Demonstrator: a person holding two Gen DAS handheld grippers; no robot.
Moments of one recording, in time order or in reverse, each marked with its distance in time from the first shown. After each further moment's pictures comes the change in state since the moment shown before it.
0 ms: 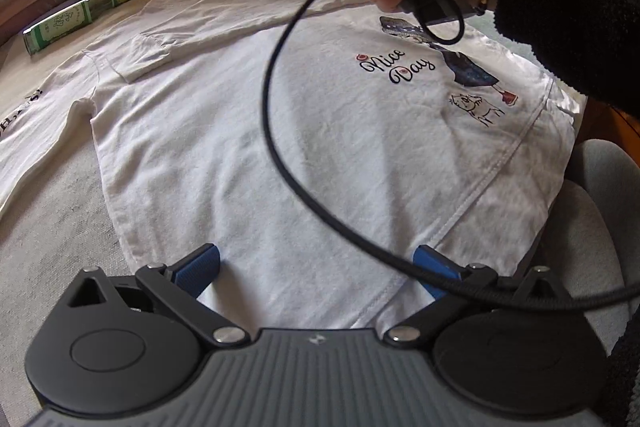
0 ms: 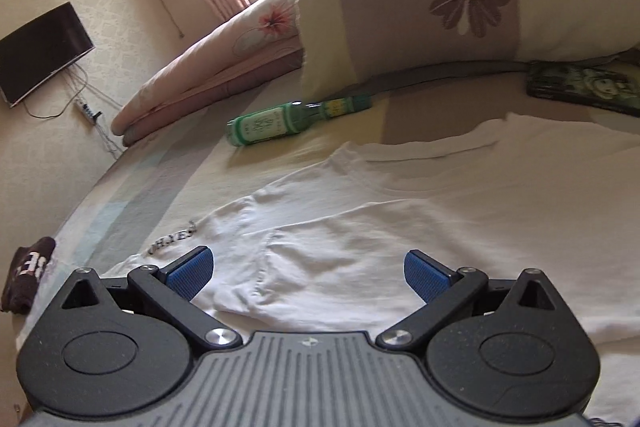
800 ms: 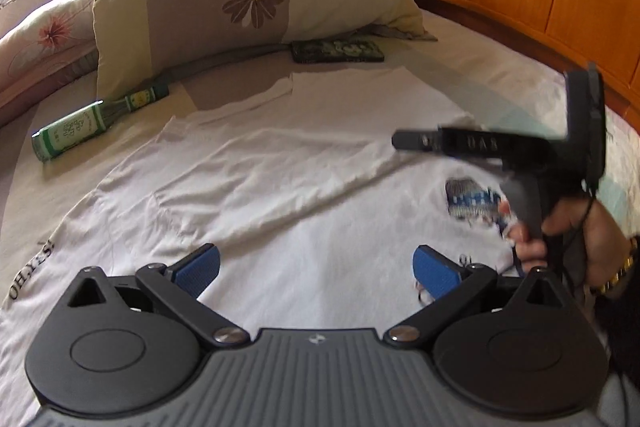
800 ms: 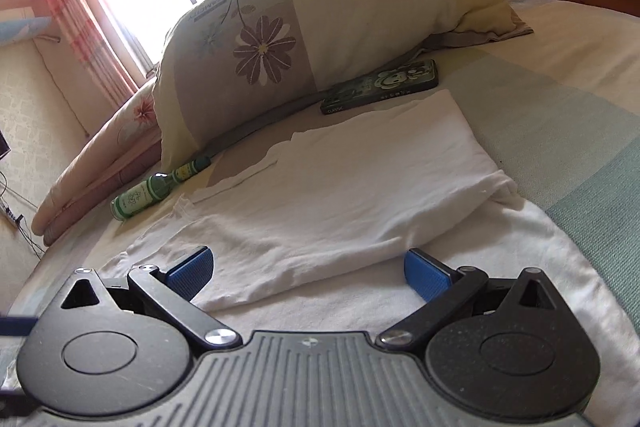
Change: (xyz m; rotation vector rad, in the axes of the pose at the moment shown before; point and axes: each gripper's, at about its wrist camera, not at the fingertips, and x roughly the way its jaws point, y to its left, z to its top) left arm 0.048 0.026 0.178 -0.120 -0.173 0.091; right arm -0.058 -0.085 -0.063 0.190 -0.199 -0.197
